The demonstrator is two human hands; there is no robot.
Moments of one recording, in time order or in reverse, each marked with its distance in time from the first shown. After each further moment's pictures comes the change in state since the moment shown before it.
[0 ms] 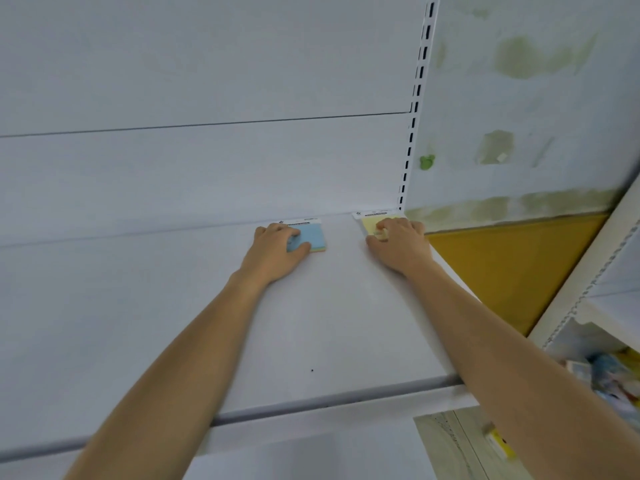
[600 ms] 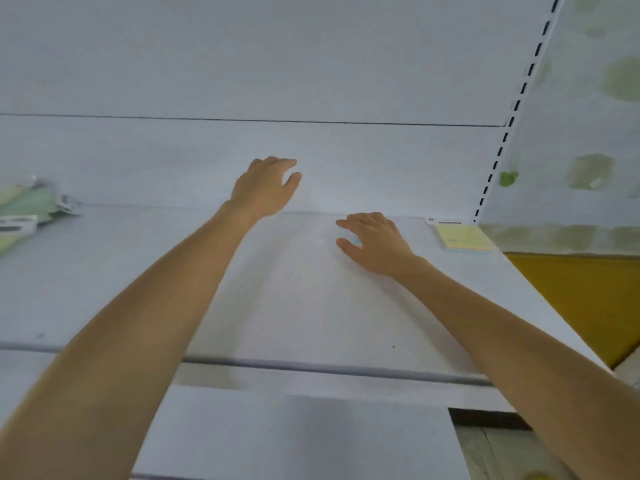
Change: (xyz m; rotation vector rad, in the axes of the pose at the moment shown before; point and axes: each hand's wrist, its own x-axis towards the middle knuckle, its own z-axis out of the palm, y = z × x) left_hand -0.027 -0.057 -0.135 0.215 0.278 -0.025; right_hand -0.040 -0.122 0.037 -0.160 -0.079 -0.643
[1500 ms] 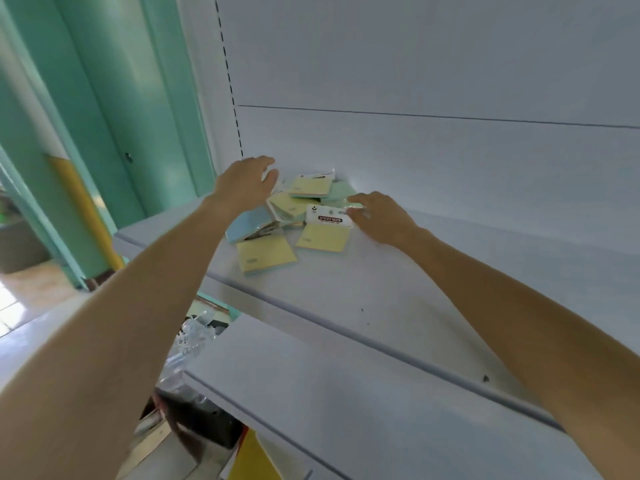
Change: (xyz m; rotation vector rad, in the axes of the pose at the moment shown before) left_hand -0.113 -0.487 -0.209 0.180 0.106 -0.421; right_hand 0.218 -0.454 0.133 0.254 -0.097 -0.275
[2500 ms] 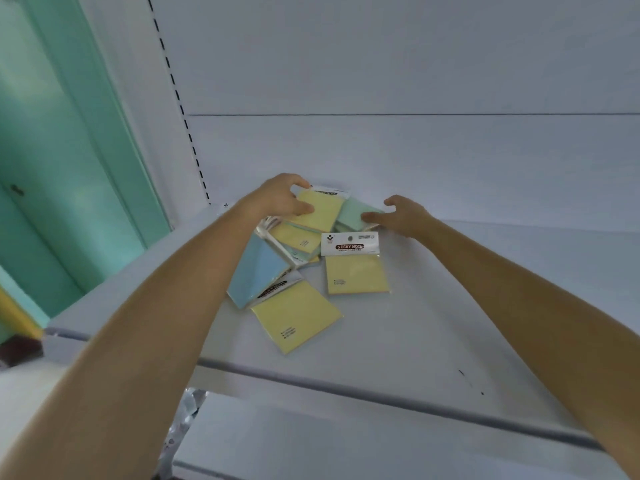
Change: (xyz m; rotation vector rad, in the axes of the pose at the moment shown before) left_hand 0.122 -0.016 0.056 -0.375 -0.475 0.167; right_hand 0.076 0.015 0.016 0.314 0.075 0.576
